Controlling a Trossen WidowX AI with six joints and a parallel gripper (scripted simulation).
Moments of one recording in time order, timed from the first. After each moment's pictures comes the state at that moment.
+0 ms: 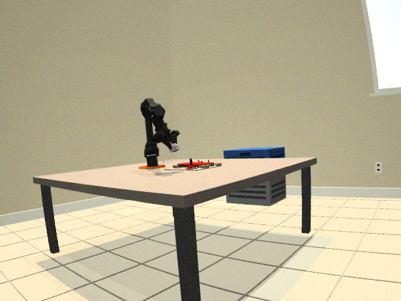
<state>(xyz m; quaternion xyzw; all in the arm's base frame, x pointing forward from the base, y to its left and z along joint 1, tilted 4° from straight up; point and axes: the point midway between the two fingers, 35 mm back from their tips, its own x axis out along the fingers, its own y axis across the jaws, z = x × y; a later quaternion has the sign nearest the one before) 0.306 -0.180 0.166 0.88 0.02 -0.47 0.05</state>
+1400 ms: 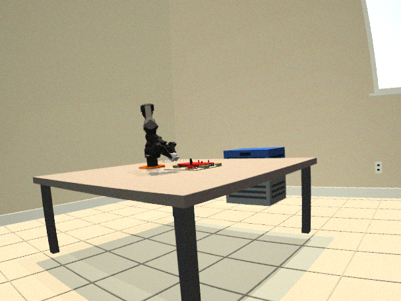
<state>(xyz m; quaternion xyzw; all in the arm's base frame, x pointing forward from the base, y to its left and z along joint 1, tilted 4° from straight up) 0.298 -0.186 0.112 0.94 0.03 -0.33 0.06</state>
